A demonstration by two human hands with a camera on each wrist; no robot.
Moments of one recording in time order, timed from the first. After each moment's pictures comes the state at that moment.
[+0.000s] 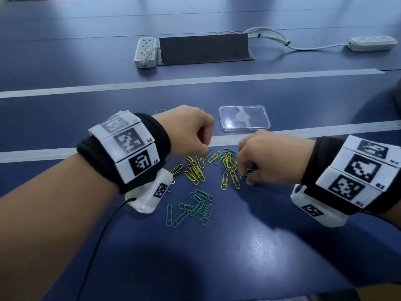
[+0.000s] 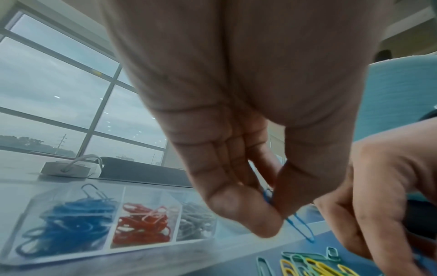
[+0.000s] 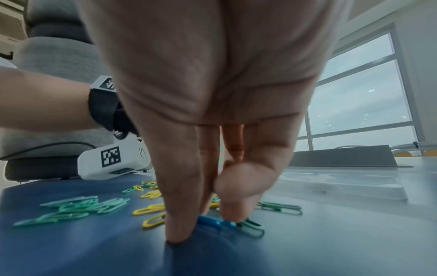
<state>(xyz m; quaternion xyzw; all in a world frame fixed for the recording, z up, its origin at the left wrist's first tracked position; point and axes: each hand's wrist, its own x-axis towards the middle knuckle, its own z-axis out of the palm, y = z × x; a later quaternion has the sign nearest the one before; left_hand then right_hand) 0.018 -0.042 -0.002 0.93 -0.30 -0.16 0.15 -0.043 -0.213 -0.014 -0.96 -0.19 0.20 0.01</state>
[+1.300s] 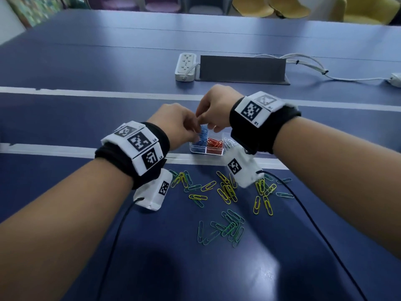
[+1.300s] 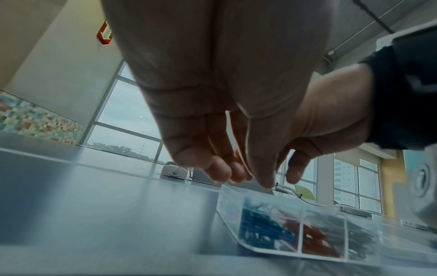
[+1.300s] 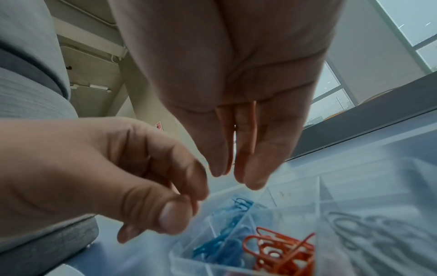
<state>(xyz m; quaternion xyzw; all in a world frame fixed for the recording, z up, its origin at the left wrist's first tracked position) 0.062 0.028 -0.010 0.96 -0.12 -0.06 0.26 0.090 -0.100 0.009 -0.95 -0.06 0.12 0.27</state>
